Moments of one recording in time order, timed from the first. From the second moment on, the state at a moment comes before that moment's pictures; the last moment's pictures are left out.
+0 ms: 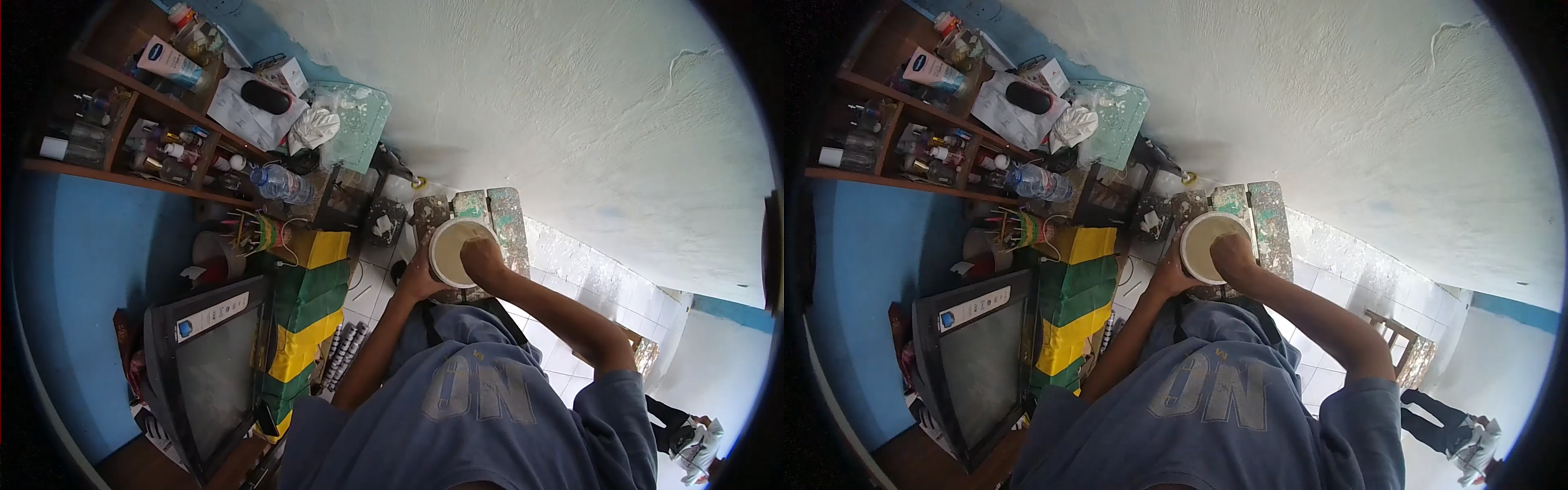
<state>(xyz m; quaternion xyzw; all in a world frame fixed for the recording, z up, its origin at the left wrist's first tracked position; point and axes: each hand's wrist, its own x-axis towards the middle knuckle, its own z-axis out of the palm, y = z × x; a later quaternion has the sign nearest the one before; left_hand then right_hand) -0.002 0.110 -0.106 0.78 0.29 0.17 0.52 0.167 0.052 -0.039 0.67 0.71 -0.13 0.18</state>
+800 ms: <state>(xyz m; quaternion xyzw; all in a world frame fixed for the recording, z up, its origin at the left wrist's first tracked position) -0.003 0.109 -0.104 0.80 0.30 0.16 0.50 0.182 0.058 -0.047 0.68 0.70 -0.17 0.15</state>
